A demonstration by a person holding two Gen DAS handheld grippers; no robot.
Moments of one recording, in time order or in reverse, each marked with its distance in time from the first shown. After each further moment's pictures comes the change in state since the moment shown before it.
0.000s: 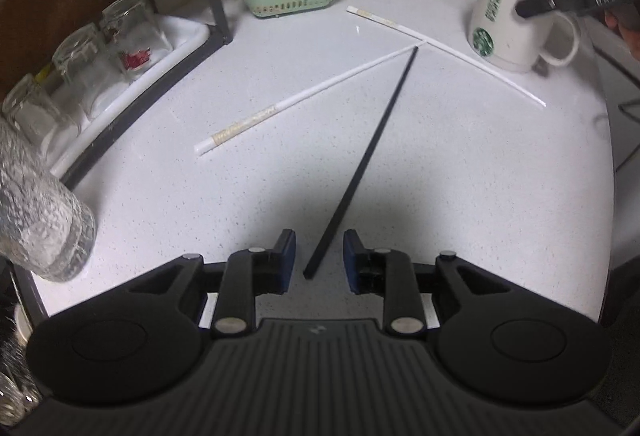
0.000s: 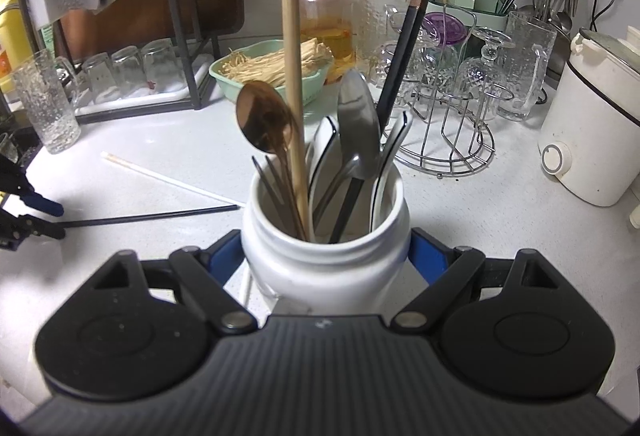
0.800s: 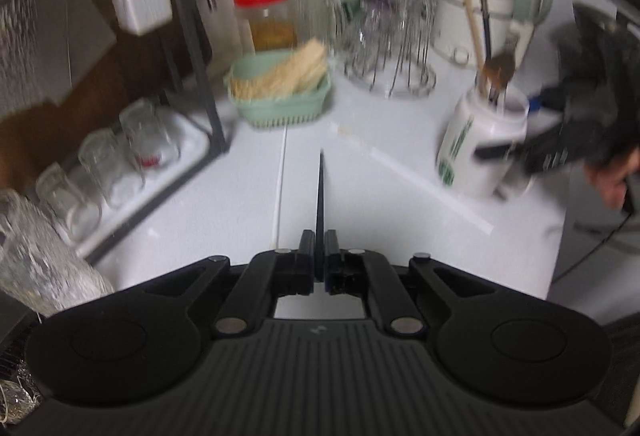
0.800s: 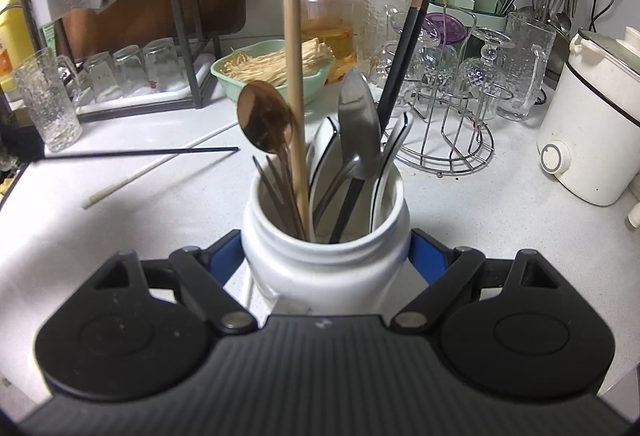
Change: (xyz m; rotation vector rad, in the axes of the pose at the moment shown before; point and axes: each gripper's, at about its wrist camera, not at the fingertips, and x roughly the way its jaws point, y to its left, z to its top) left arm -0.080 -0.045 0.086 -0.062 -0.156 0.036; right arm -0.003 0.001 -0.002 -0.006 -0.002 0.003
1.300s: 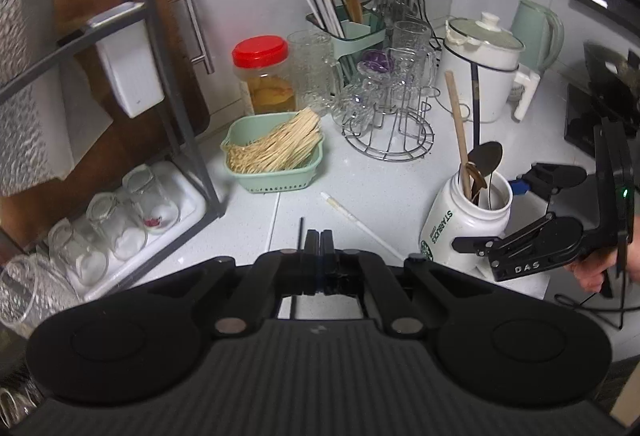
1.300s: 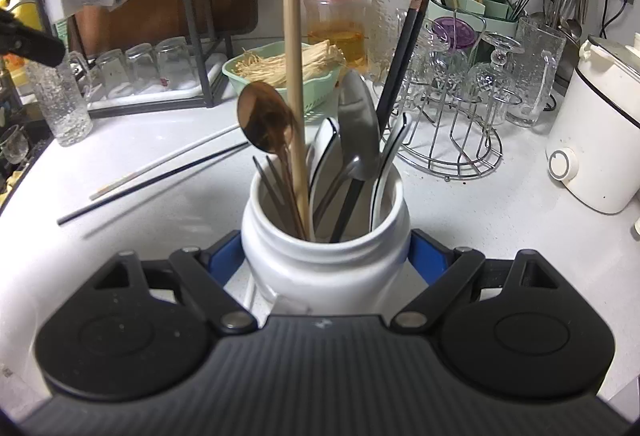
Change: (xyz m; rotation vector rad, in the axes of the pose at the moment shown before) left arm -0.012 -0.038 0.060 -0.020 -0.046 0.048; right arm -0.002 -0.003 -0.002 -0.025 -0.013 0.035
